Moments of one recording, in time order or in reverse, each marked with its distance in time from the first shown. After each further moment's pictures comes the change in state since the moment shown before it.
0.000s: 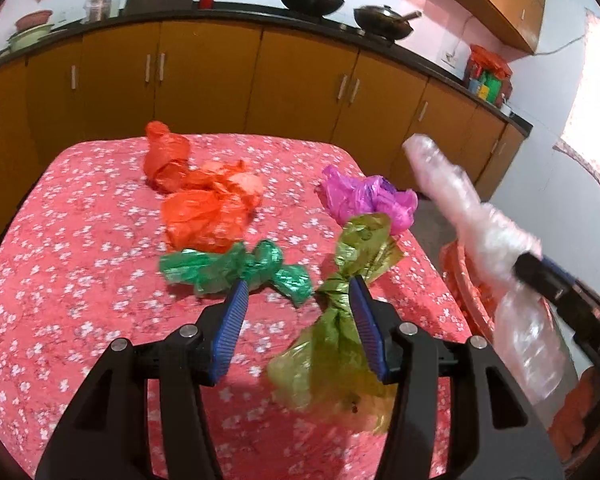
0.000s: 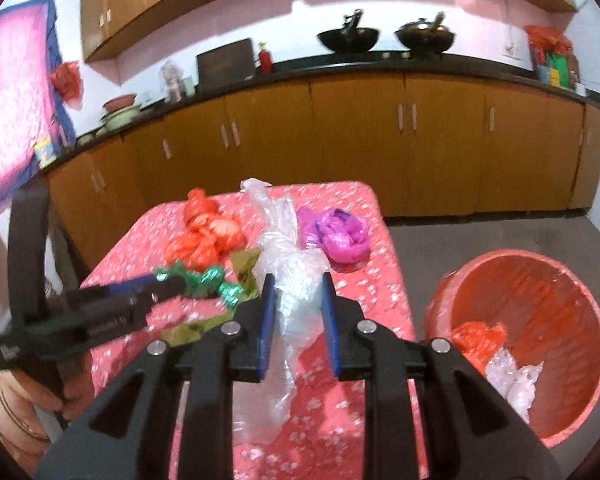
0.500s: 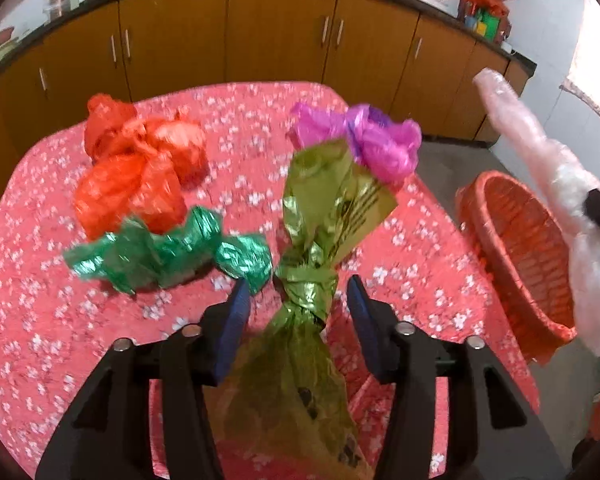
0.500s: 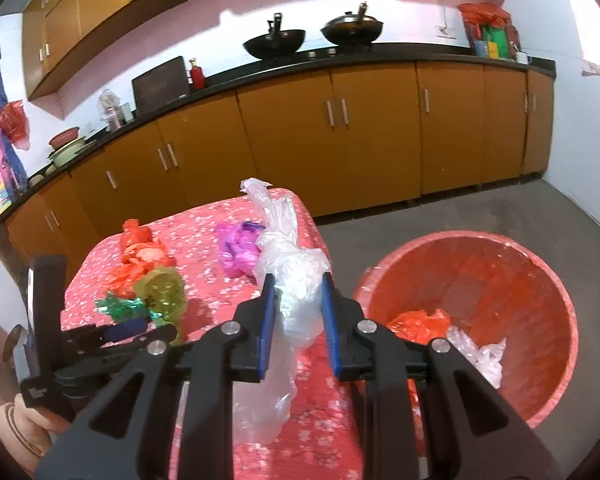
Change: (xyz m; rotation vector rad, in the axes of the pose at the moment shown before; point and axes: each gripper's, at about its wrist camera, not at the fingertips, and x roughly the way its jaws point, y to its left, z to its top) left arm 0.064 -0.031 -0.010 0.109 0.179 0.051; right arm -0.004 -0.066 -0.003 0.141 -0.001 -0.151
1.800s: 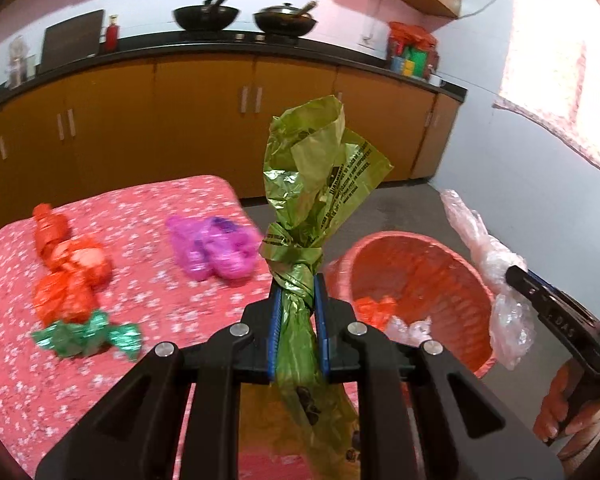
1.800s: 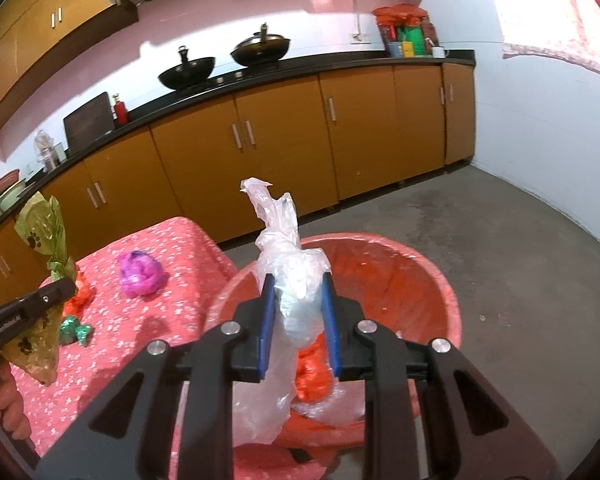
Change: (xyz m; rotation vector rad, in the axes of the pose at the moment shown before) left arm -0.058 -0.109 0.040 0.128 -0.221 -0.177; right arm -0.055 -0.116 -0.007 0.140 -0.072 -0.226
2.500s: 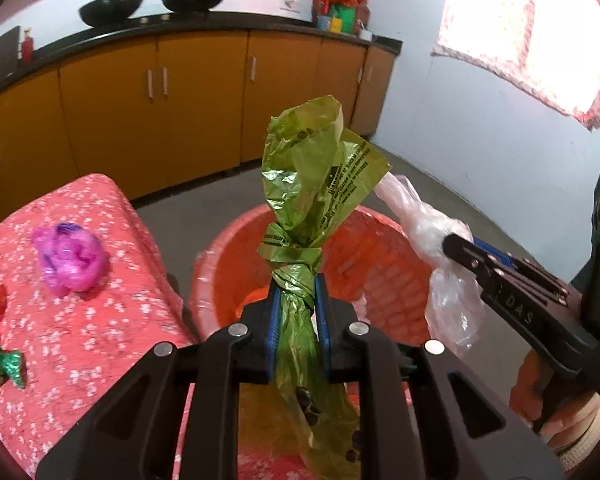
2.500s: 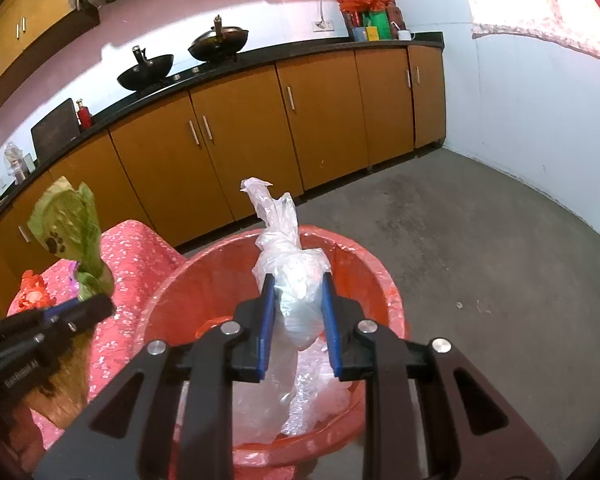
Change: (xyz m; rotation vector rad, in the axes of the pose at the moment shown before) left arm 0.070 -0.103 -0.010 0.158 0.112 -0.165; right arm 0.032 -0.054 -0.002 0.059 0.041 -0.078
